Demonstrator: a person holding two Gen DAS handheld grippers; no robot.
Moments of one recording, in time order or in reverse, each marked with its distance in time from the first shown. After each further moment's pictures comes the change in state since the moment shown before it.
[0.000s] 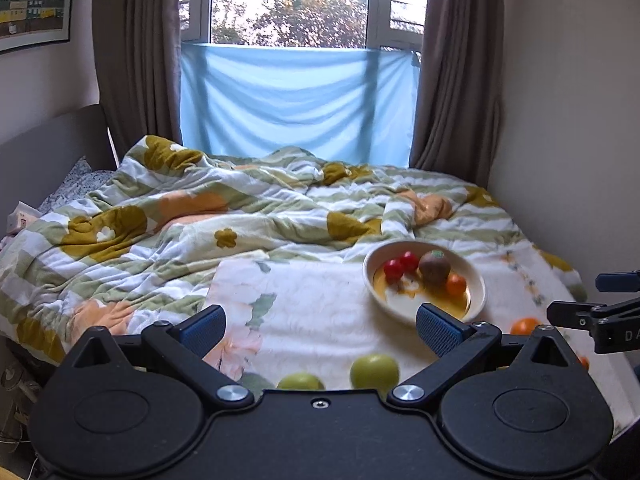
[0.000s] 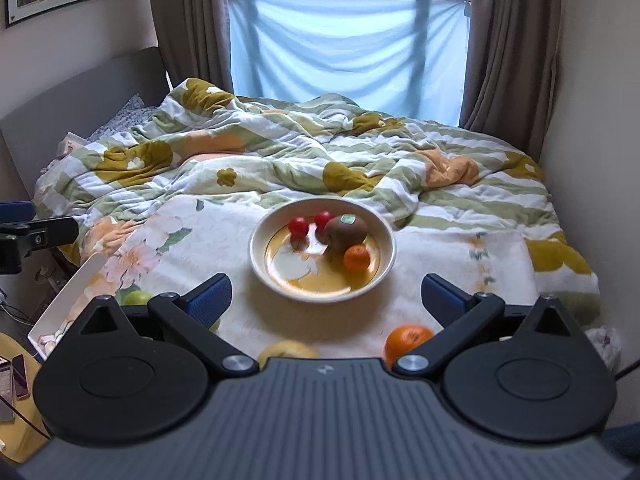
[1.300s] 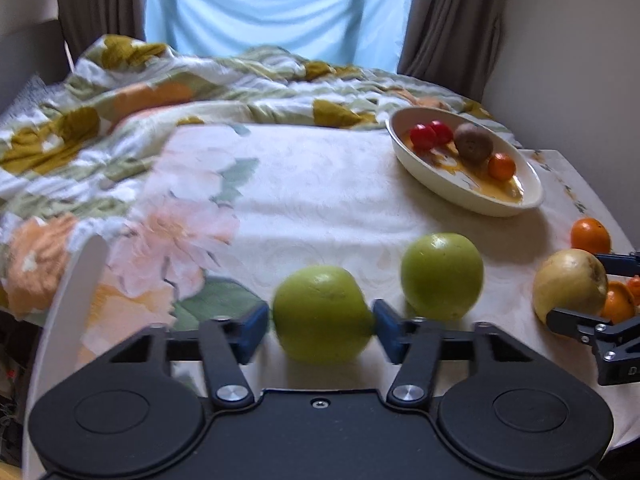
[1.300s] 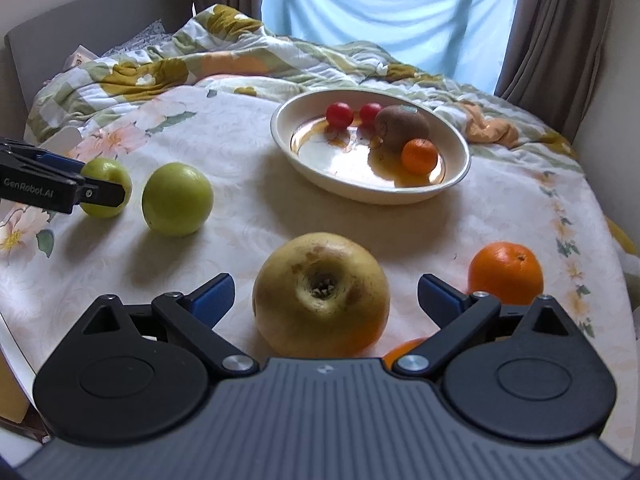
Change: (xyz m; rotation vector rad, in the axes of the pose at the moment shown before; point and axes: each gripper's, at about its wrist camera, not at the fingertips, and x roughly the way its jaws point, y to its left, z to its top) left arm 0.134 0.031 -0.078 -0.018 0.259 -0.109; right arm 0.113 0.032 -0.093 -0.149 0.103 0.024
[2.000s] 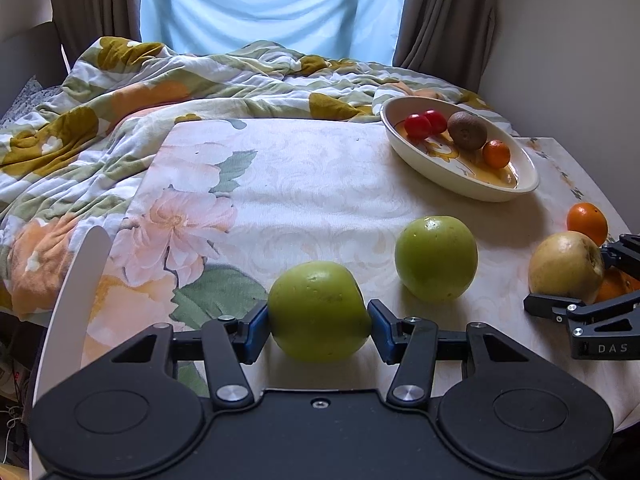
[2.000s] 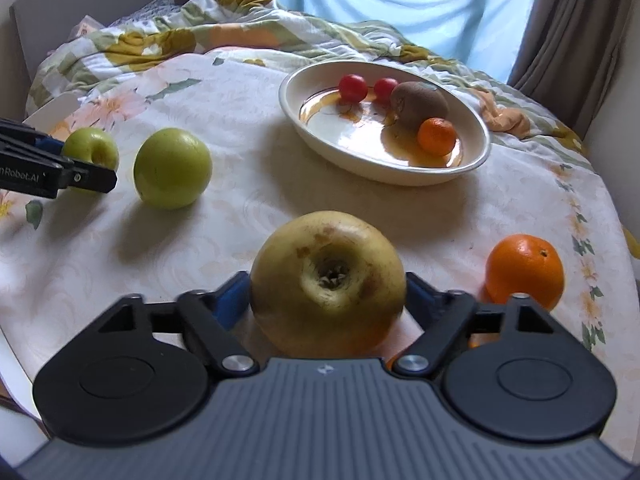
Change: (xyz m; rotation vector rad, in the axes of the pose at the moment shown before) left arm -0.006 -0.002 -0.006 0.028 0.011 0.013; right arm 0.018 0.005 -0.001 -0.052 0.063 0.005
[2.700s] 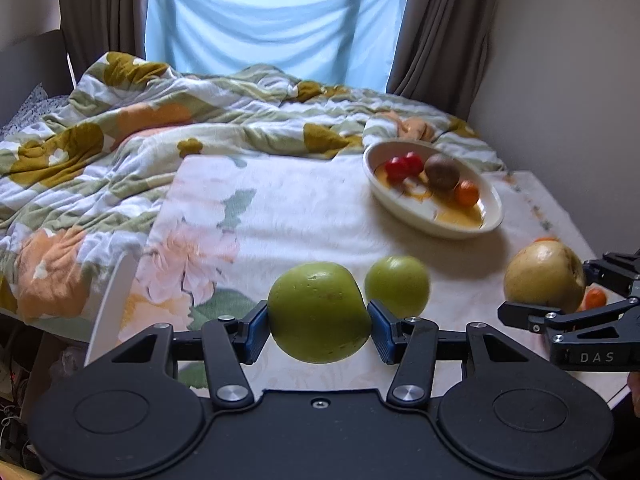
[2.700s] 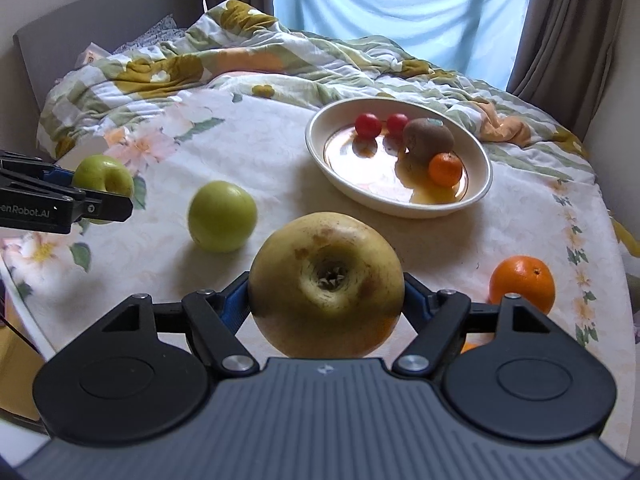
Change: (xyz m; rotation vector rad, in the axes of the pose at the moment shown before) left arm -0.058 -0.006 0.016 -0.031 -0.066 -0.035; right arm -0.046 0.017 0.026 0.068 -0.037 0.029
